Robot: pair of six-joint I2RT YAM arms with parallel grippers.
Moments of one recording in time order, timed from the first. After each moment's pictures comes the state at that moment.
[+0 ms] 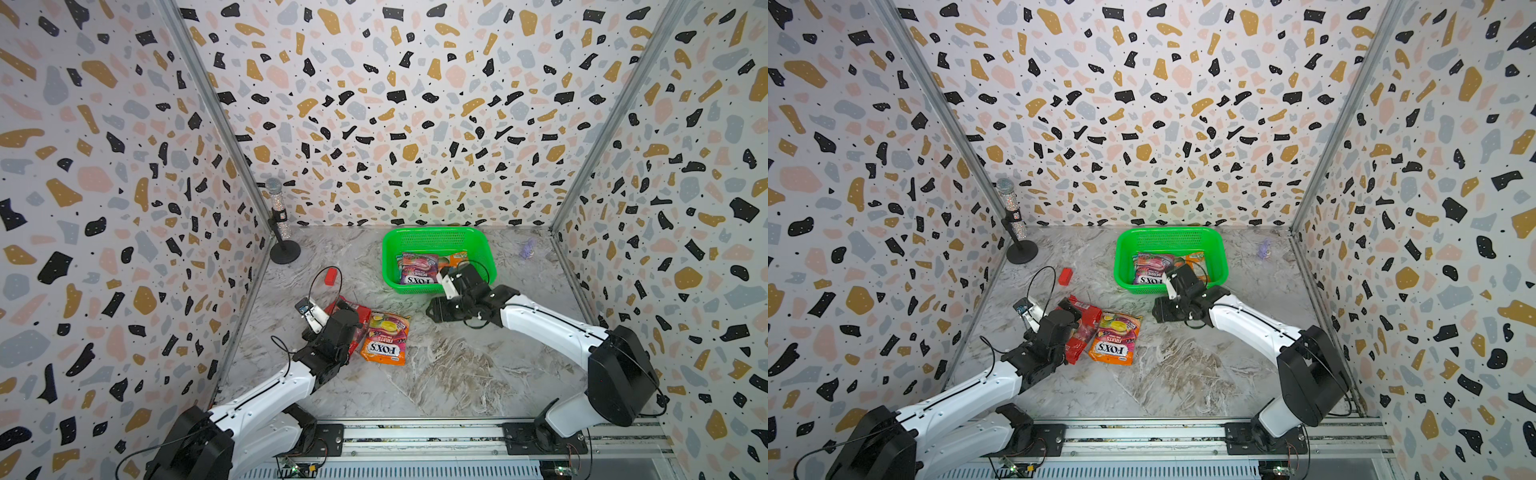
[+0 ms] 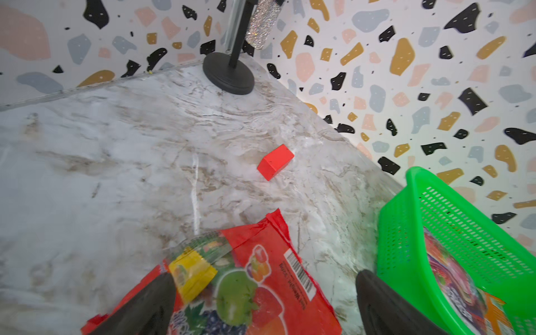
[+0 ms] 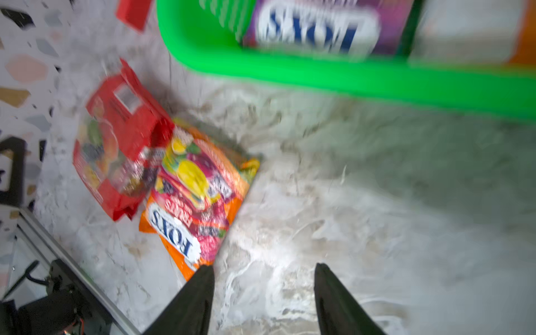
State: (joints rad) left arm -0.57 1.03 0.41 -0.03 -0.80 -1.00; right arm 0.71 1.53 0.99 -0.42 -0.21 0.51
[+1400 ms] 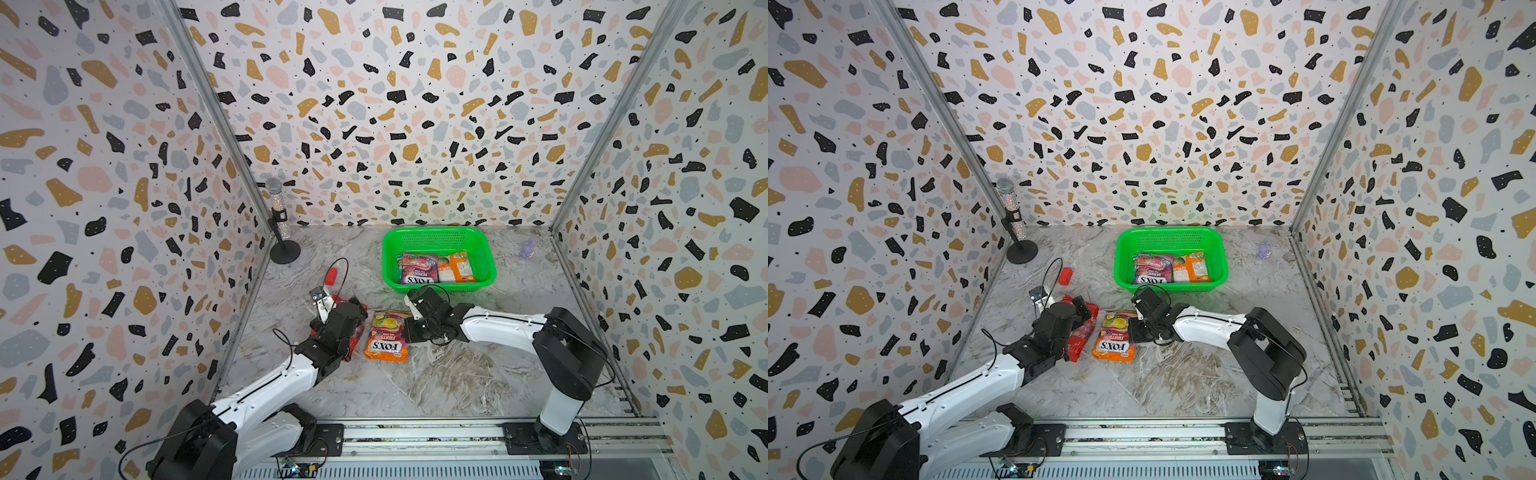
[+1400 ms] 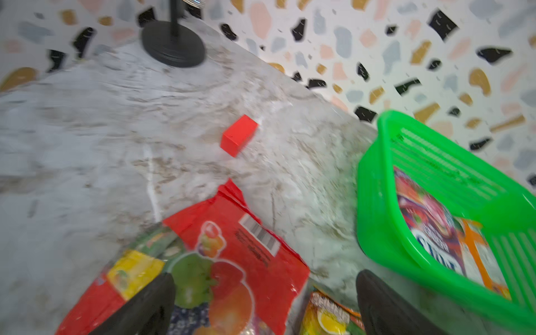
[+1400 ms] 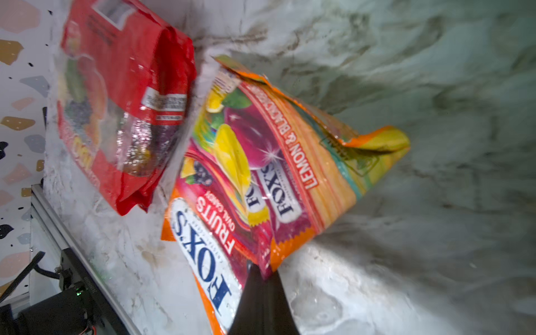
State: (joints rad) left arm -0.56 1.06 0.48 0.00 -0.53 -0.74; right arm 0.89 1.74 1.08 -0.26 -0.21 0.63
